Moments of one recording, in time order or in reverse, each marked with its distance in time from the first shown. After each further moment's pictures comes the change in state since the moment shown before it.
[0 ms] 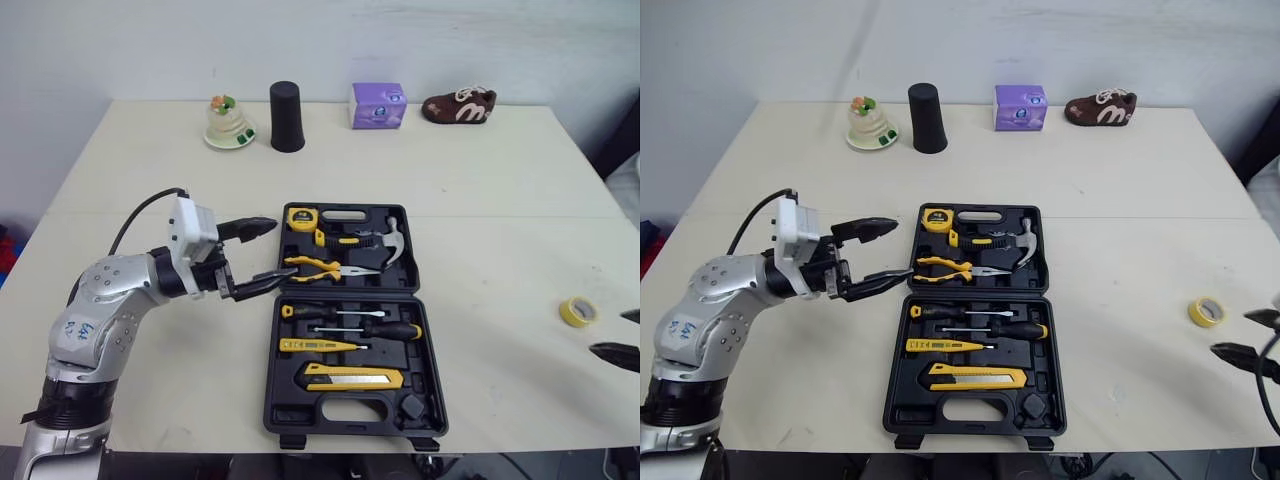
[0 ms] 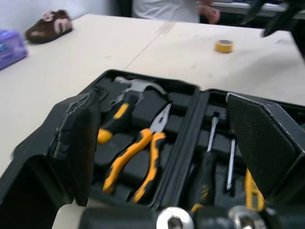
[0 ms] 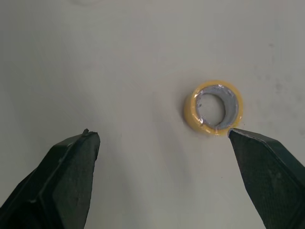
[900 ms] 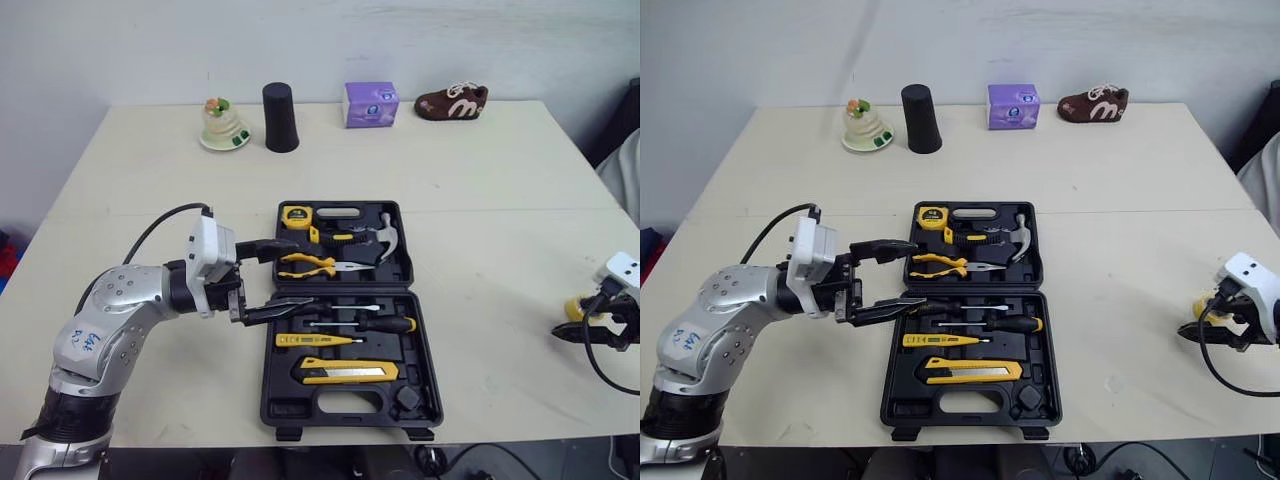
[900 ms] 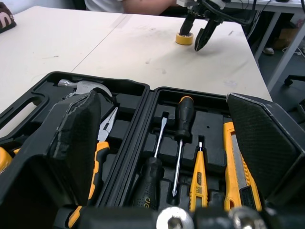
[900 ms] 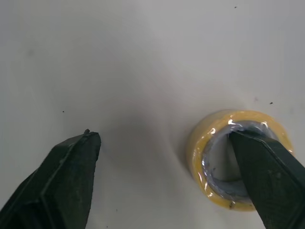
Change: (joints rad) left arm 0.033 0.006 -0.021 -0.085 -0.025 0.068 -0.040; right arm -0.647 0.062 0.505 0.431 -0.298 0.011 0.142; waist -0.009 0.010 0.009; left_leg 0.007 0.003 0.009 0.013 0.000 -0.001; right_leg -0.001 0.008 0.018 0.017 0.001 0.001
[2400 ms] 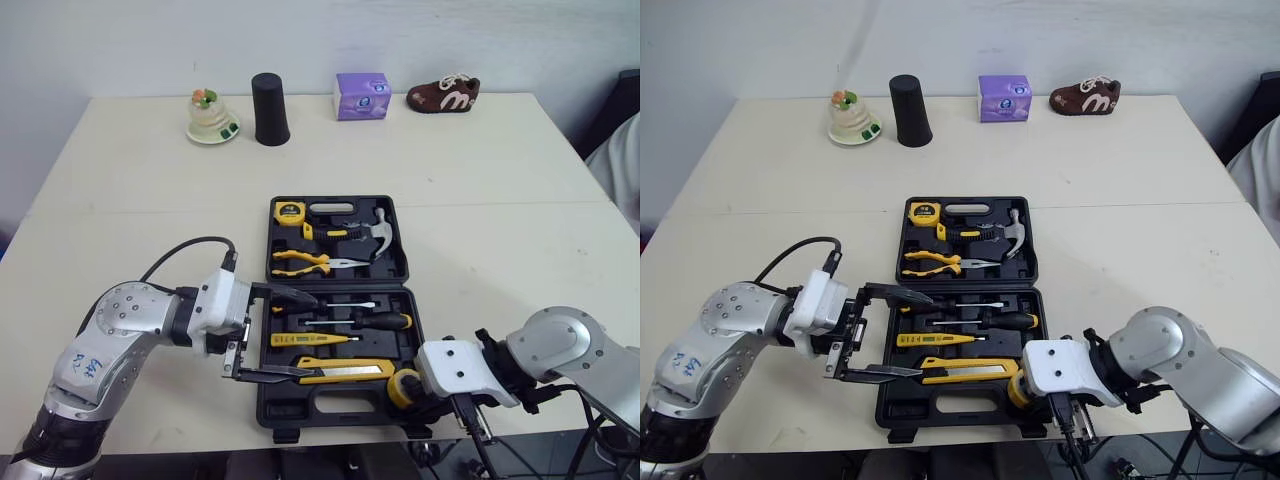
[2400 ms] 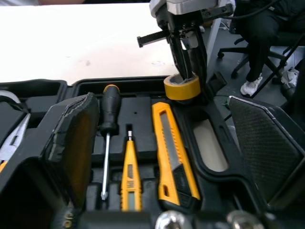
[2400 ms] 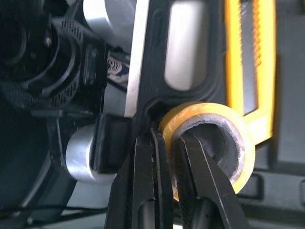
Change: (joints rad) left arm 0.130 0.072 -0.056 -0.120 0.023 -0.091 -0.170; right arm 0.177 -0.023 0.301 -1.441 0.225 0.328 -0.077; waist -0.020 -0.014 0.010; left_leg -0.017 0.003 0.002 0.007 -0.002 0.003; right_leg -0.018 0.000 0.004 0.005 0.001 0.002
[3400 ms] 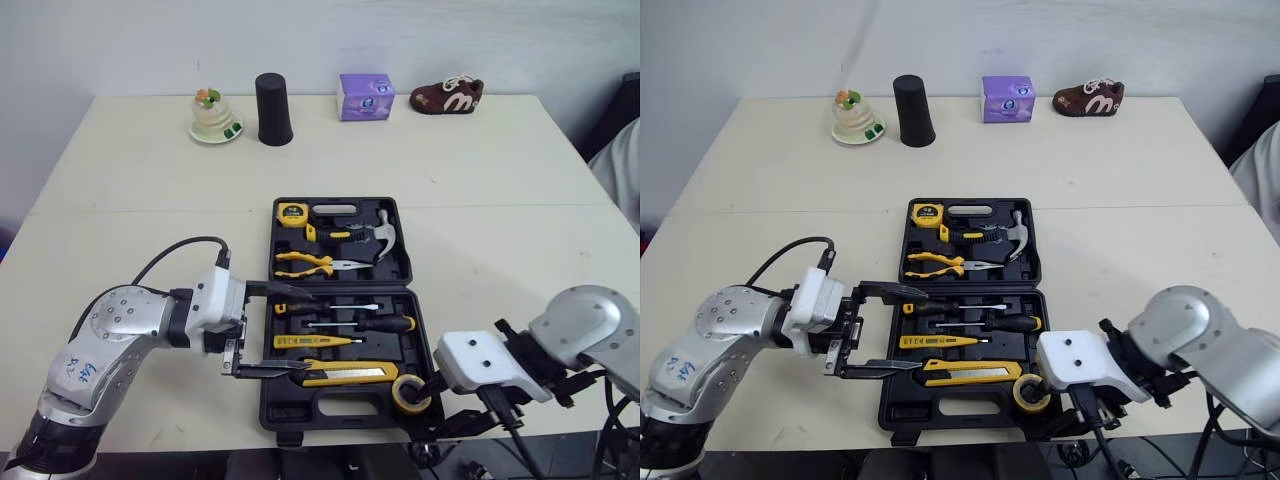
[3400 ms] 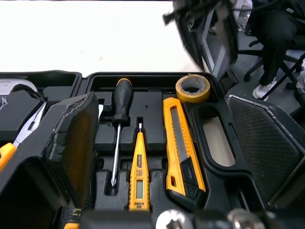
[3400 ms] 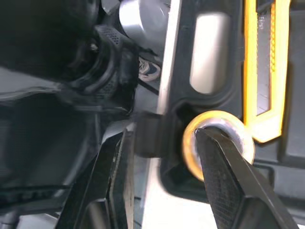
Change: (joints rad) left arm -0.005 0.003 0.007 0.033 0.000 -0.006 0.025; right arm -0.030 -0.062 -0.174 -0.002 0.233 0.113 0.176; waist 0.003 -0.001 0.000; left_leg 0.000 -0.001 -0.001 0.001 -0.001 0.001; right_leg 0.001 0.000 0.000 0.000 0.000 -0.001
